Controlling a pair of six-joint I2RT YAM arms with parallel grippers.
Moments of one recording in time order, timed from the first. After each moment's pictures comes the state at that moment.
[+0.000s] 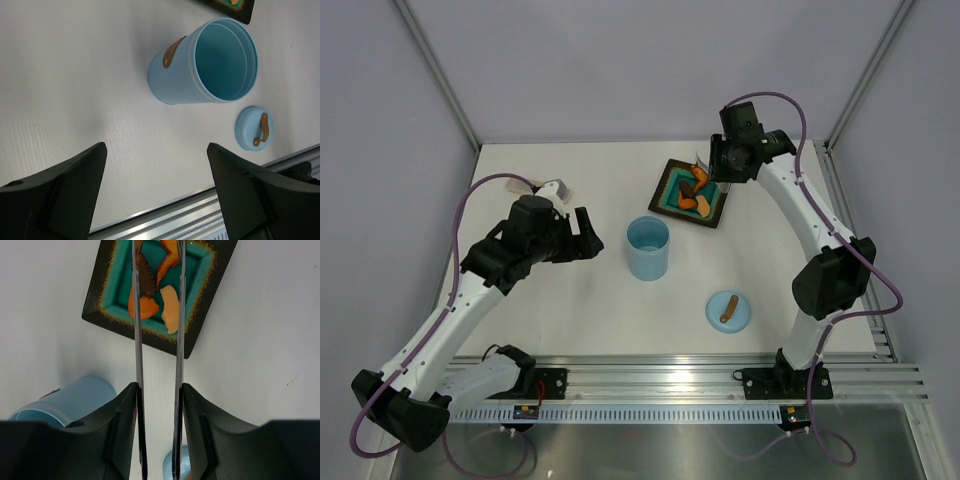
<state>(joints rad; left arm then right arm) -0.49 1.00 1.05 -0.74 0.04 -0.54 0.35 1.78 1.85 -0.94 0.12 0.34</state>
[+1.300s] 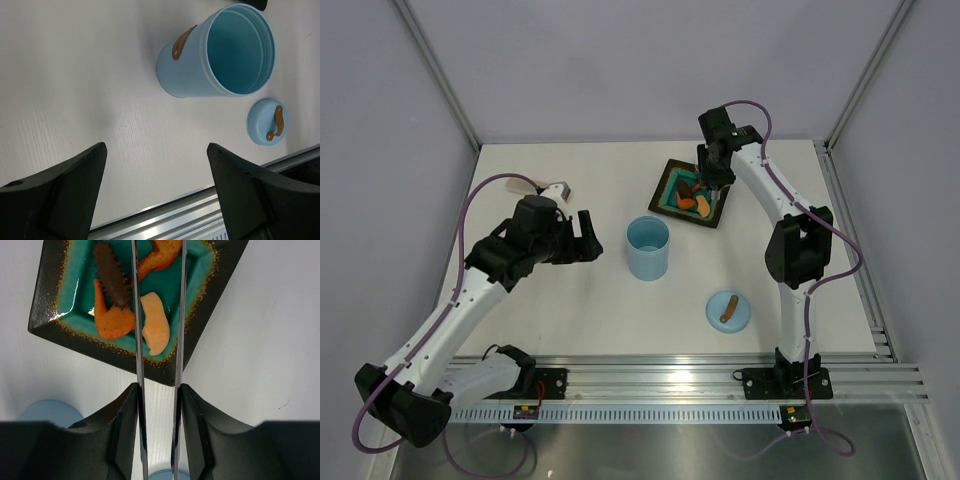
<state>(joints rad) -0.49 1.03 1.05 -0.77 0.03 -0.50 0.35 2.12 2.07 -0.99 0.18 0.24</state>
